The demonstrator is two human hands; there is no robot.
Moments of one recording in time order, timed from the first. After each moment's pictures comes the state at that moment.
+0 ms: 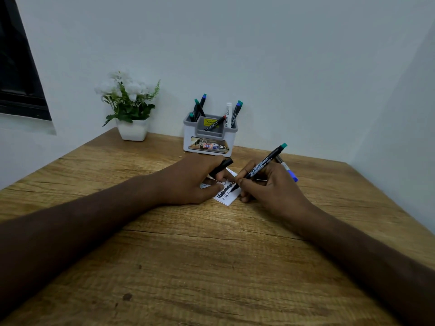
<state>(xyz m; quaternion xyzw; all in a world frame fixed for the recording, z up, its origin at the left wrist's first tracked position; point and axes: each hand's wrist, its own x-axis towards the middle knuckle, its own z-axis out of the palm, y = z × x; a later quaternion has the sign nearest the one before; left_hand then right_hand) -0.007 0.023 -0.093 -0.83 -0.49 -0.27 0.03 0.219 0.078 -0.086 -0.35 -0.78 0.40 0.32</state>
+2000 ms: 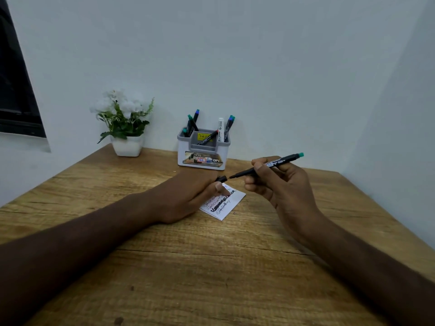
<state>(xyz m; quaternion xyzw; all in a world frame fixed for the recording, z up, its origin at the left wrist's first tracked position) -0.005 0.019 -0.091 -0.81 -0.54 -0.23 0.00 0.231 0.085 -0.076 -0.24 -0.59 0.57 0.52</state>
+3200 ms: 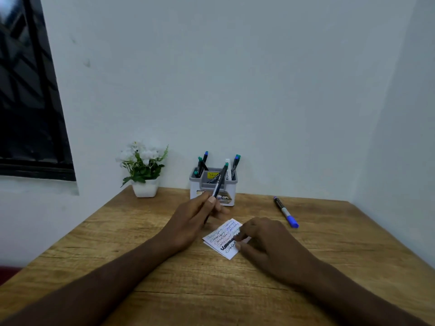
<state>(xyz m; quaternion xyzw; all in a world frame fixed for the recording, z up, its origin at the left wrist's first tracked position) -0.003 0.017 -0.084 -0.63 -0.54 -0.52 -0.21 0.231 0.090 -0.090 -0.26 -0.94 0.09 0.21</state>
